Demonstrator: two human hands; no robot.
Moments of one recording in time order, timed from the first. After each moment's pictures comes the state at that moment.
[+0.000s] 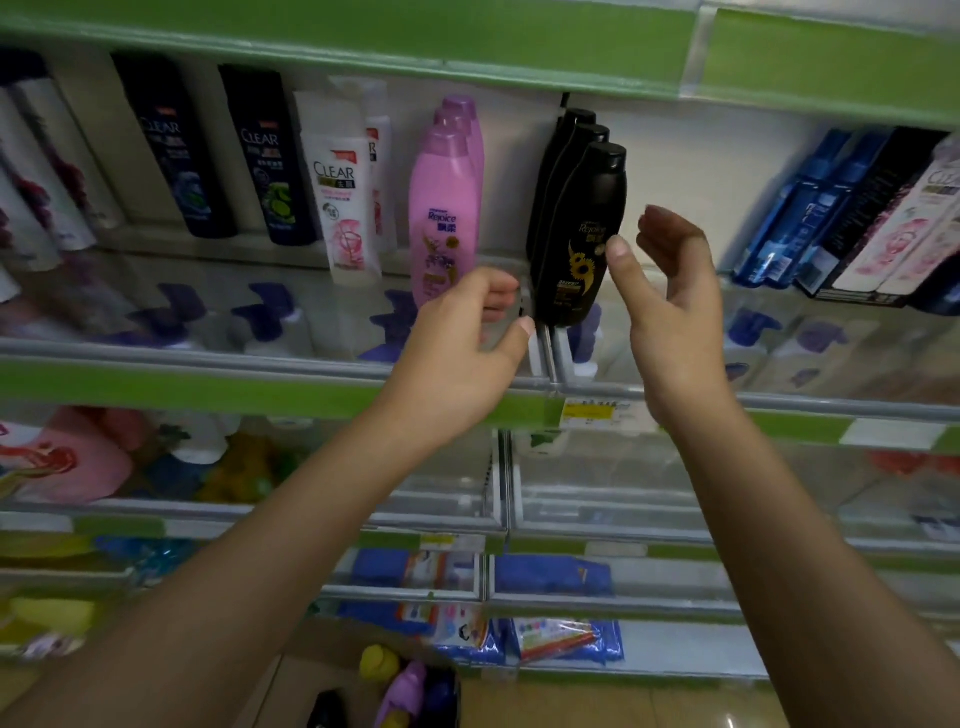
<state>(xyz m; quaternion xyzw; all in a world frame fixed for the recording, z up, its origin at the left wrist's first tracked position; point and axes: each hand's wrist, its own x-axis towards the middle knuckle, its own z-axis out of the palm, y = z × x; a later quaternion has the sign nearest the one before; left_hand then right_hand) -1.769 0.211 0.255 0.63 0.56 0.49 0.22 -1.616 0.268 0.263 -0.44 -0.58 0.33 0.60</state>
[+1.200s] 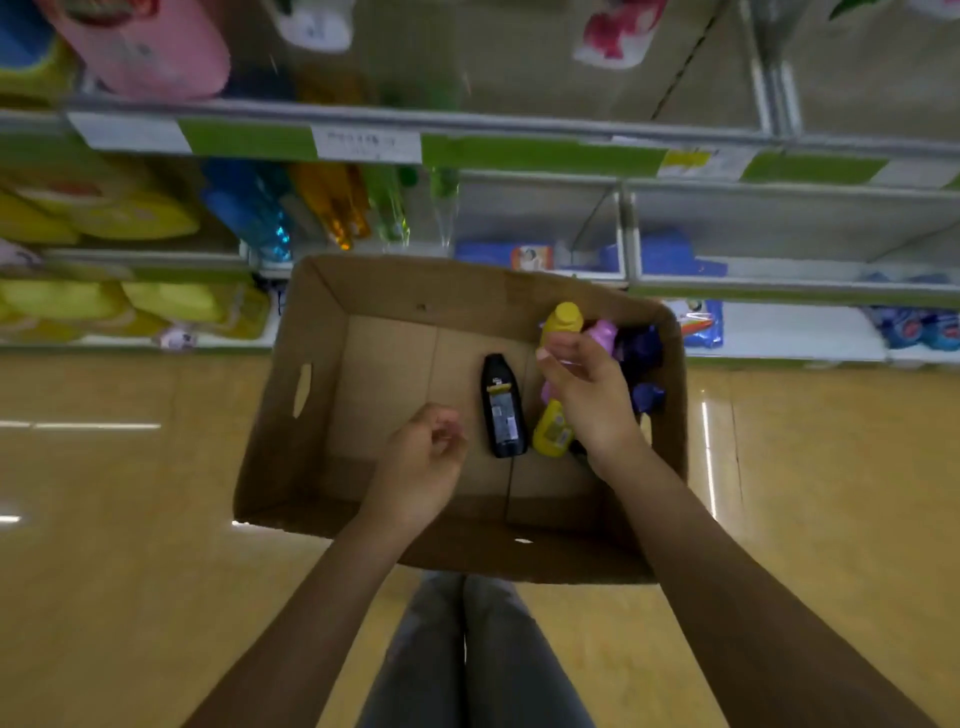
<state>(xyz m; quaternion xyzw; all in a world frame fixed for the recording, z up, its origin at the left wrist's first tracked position) -1.980 -0.093 -0.093 0.39 0.74 0.20 0.51 -1.828 -0.012 -0.103 -0.67 -0.43 0.53 0.28</state>
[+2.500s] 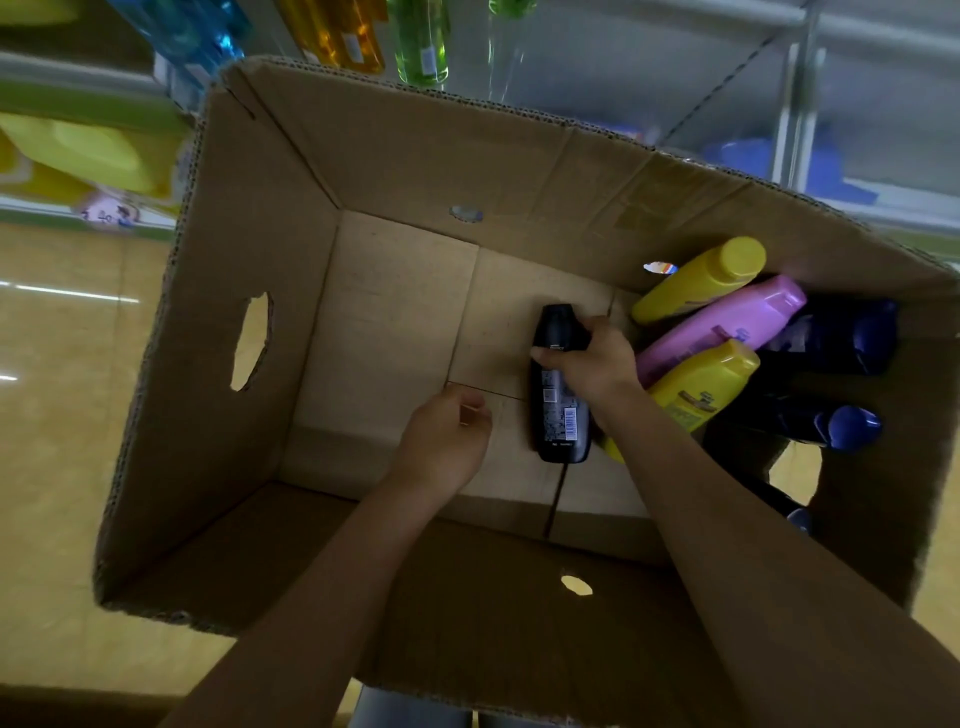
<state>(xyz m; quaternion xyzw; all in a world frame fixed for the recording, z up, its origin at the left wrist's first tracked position) -2.003 -0.060 -0.279 0.28 0.76 0.12 0.58 -1.864 0.039 -0.328 -0.74 -0.47 0.49 -0.01</state>
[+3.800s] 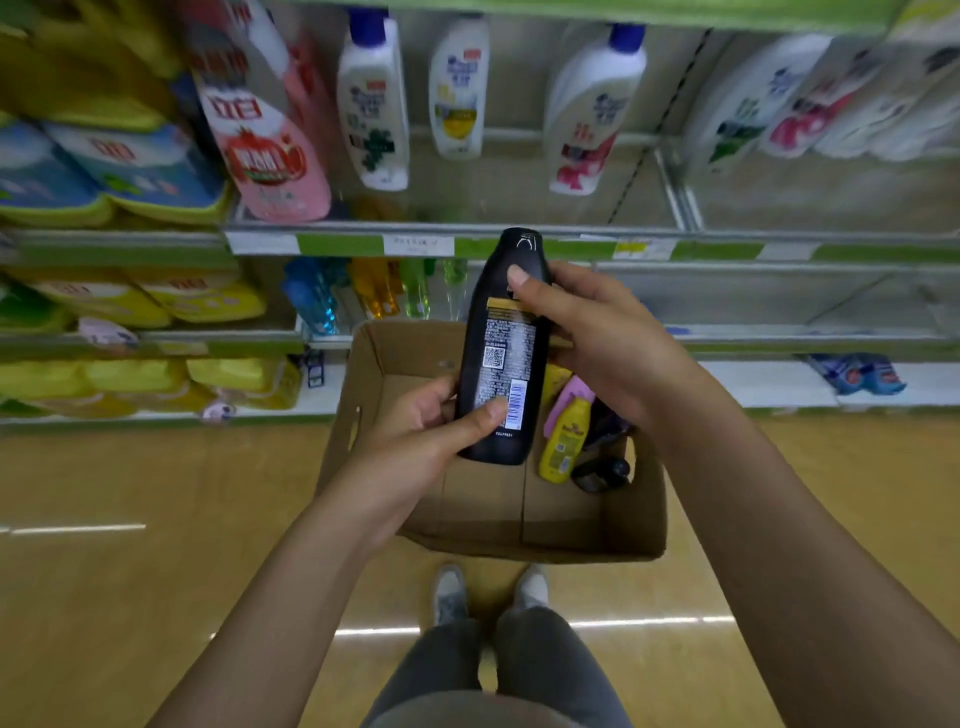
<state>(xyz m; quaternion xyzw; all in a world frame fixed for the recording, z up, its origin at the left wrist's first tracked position) -2.021 -0.139 0.086 0.34 0.52 0.41 0.67 -1.875 -0.048 0.125 -0.50 -0.48 0.66 0.30</state>
